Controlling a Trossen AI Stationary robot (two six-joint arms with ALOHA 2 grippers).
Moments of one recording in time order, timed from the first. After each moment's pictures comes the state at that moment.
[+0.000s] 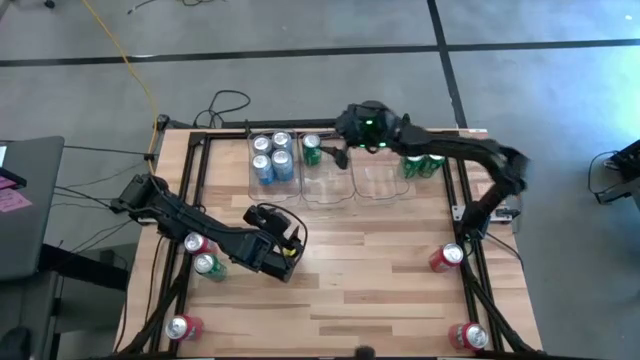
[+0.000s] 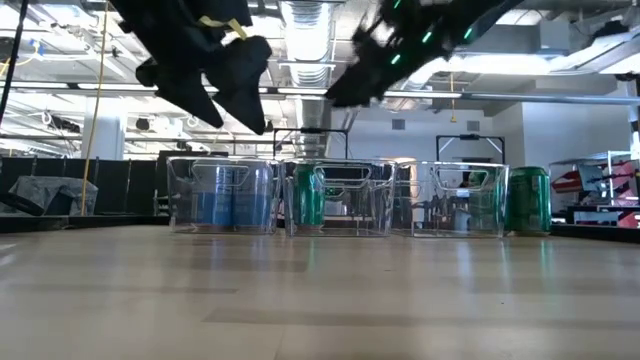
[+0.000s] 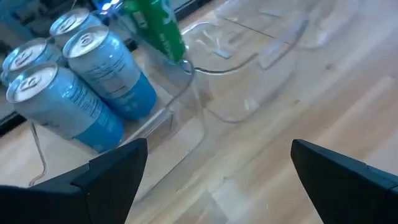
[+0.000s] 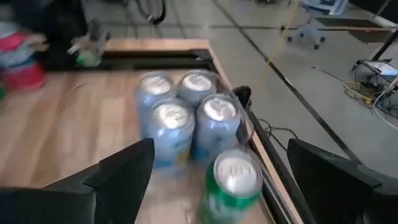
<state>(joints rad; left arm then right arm) -0.39 1.68 1.18 -0.85 -1.00 -1.12 -0.48 1.60 1.23 -0.03 -0.16 -0.24</state>
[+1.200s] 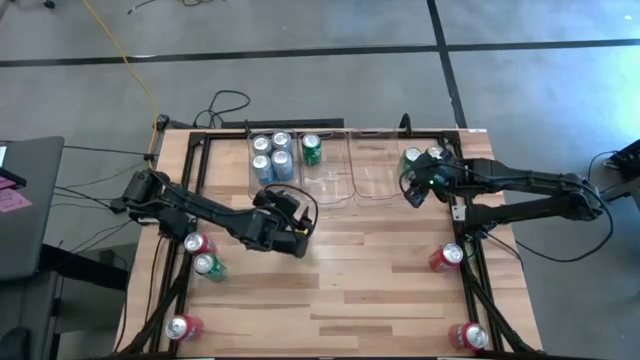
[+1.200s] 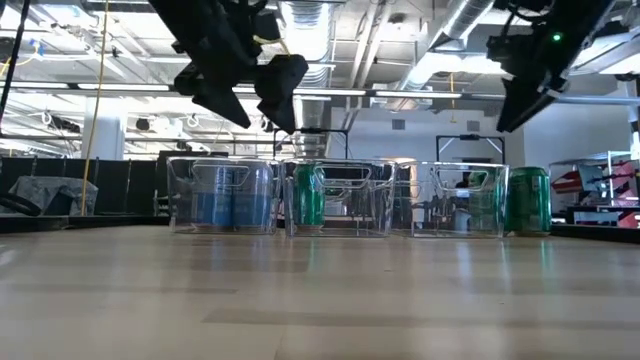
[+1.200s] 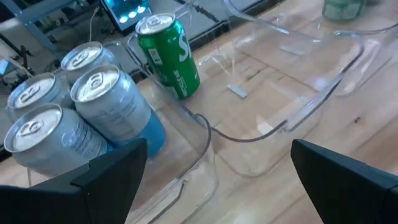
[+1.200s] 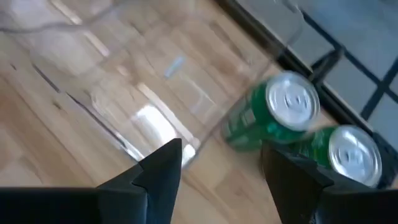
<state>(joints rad) -0.25 1.69 1.18 -0.65 -1.05 -0.92 -0.19 0.90 0.83 -0.97 0.50 0.40</state>
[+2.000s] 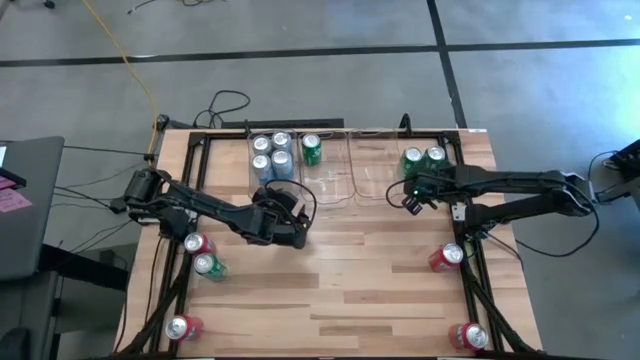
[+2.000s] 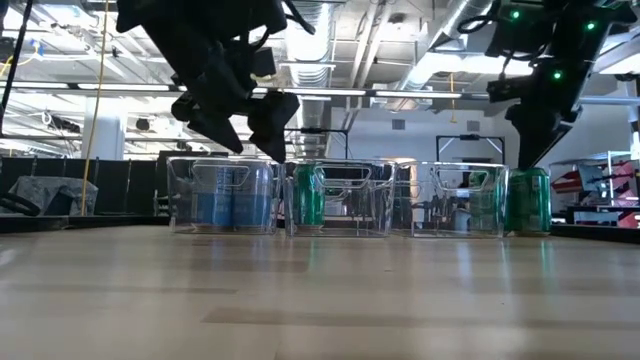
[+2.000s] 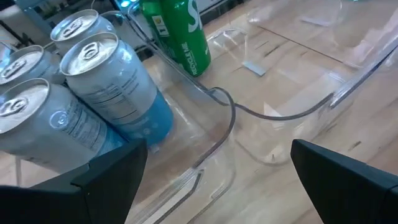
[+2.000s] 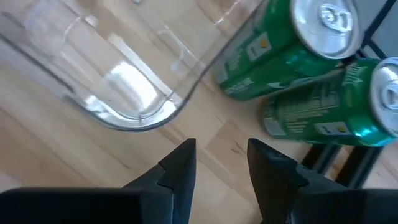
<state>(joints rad) -0.19 1.69 1.07 -0.54 -1.00 -0.88 -0.19 1.02 0.72 -0.99 0.50 0.50</state>
